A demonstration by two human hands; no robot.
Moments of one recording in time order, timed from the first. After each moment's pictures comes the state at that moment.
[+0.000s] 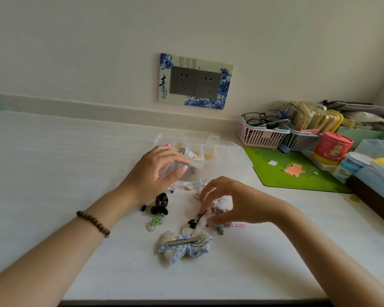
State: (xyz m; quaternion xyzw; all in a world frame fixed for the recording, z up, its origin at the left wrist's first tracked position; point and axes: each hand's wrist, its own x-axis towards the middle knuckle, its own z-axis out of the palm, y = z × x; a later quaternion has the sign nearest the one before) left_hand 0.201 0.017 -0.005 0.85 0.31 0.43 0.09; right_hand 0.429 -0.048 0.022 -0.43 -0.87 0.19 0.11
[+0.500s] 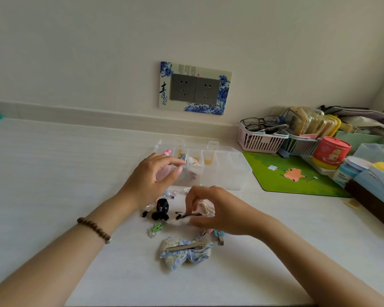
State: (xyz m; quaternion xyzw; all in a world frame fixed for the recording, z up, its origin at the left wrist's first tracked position) left_hand 0.197 0.016 -0.007 0.81 0.37 0.43 0.15; right_hand 0.397 -0.053 0.012 -0.40 -0.87 0.20 0.20
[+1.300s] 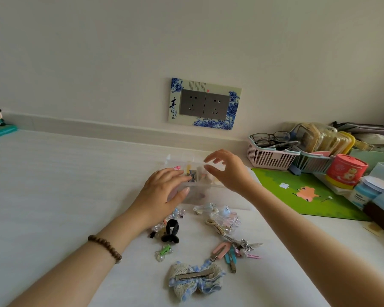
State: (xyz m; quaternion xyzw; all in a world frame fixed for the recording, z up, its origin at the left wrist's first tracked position) left_hand 0.195 0.041 -0.024 0.84 0.42 0.35 0.05; right_hand 0.405 0.061 0.037 -0.55 -0.77 0.06 0.33
